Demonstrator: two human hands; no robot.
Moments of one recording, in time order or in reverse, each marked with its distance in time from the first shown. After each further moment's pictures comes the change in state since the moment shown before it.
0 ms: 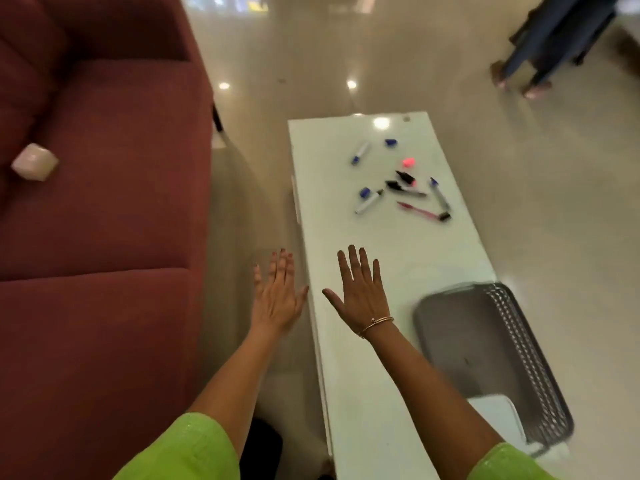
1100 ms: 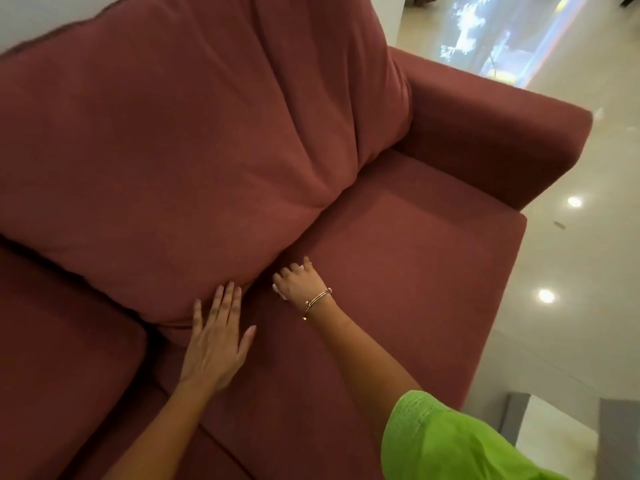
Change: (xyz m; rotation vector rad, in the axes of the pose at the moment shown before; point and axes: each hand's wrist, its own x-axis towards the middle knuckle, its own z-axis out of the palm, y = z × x) left_hand 0.150 -0.647 -0.102 0.115 0.179 -0.752; right_hand 0.576 -0.637 0.192 -0.478 -0.145 -1.135
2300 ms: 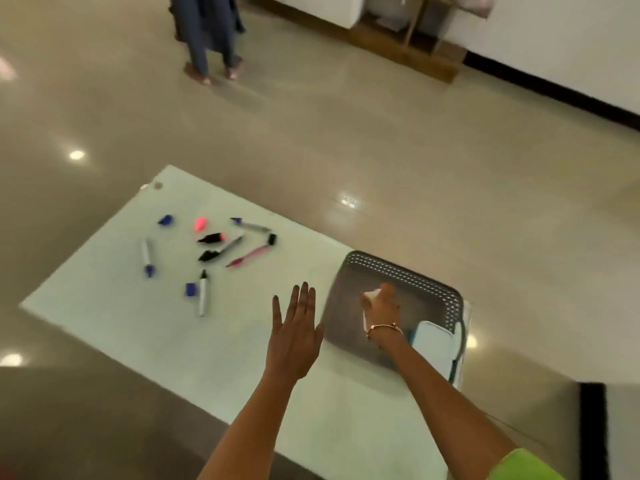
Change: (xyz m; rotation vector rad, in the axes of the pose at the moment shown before) left_hand -0.609 0.604 -0.050 0.023 -0.231 1.833; right_hand -1.018 -0.229 0.079 0.911 0.657 2.746
